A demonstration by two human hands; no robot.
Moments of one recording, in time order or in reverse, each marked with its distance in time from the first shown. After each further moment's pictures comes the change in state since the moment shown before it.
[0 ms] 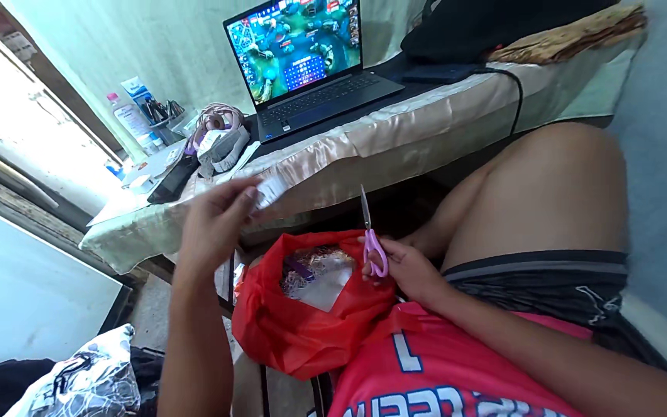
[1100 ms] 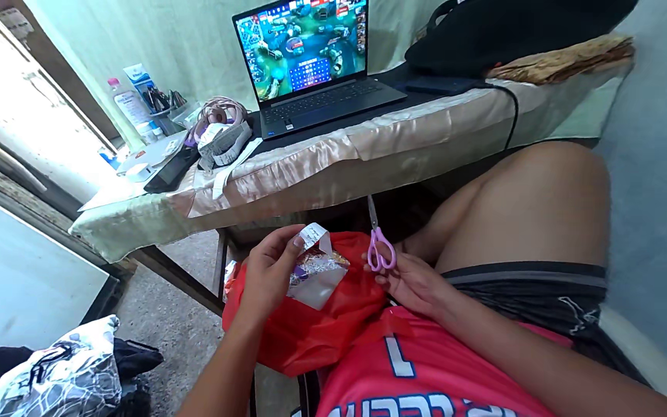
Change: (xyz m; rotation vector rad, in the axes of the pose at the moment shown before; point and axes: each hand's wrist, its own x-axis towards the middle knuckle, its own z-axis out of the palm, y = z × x) left_hand -0.062 -0.034 0.097 -0.491 0.060 -0.086; right_hand -0.001 0.004 -0.009 0.575 0.119 0.353
